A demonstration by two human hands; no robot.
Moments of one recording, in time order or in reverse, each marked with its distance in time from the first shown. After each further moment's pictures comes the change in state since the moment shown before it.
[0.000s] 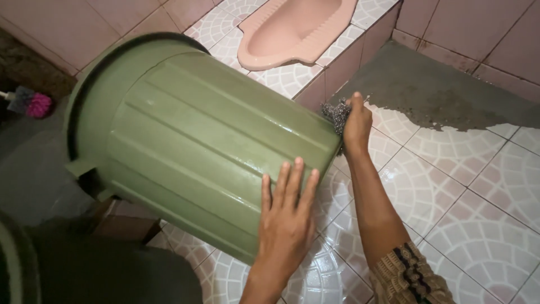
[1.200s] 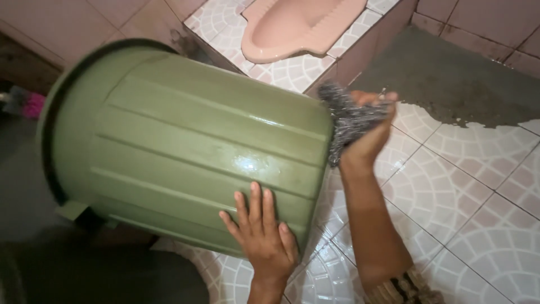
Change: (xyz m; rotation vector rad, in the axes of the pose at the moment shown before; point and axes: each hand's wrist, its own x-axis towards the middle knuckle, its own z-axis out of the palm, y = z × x) left_hand -0.032 -0.042 0.054 -0.005 0.354 -0.258; right_hand -0.065 -0.062 0.021 0.945 -0.153 -0.219
